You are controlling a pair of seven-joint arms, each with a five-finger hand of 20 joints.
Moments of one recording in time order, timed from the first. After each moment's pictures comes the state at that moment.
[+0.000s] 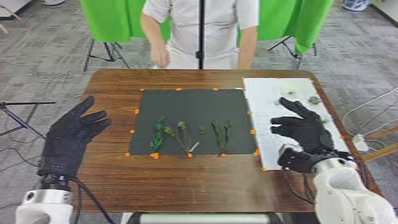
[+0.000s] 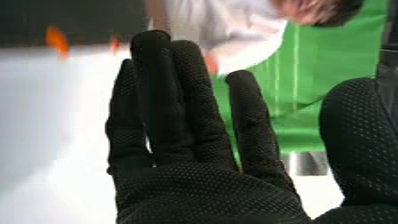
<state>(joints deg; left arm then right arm) 133.2 -66.0 -100.8 -131.9 49.2 10.0 11.6 -116.3 -71.6 93.2 -126.9 -72.4 13.3 19.4</state>
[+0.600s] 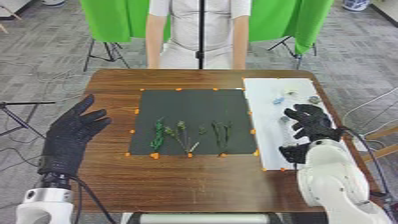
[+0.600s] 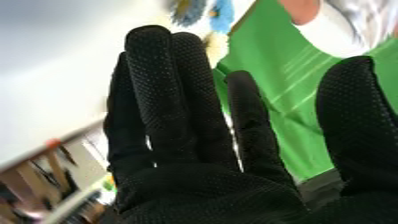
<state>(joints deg) 132.6 -65.6 -100.3 -131.9 48.9 10.5 11.8 -101.9 -59.1 80.0 -118.8 -116.3 13.5 48.1</state>
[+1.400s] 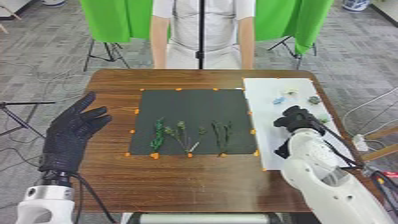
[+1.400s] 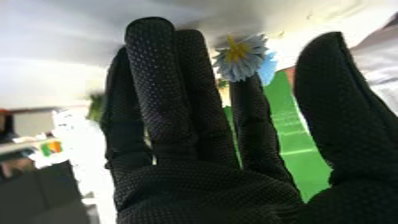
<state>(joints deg) 131.7 -64.5 -99.7 -131.9 48.1 11.0 12.5 -87.7 -55.9 67.0 -106.6 -127.6 -4.0 54.3</state>
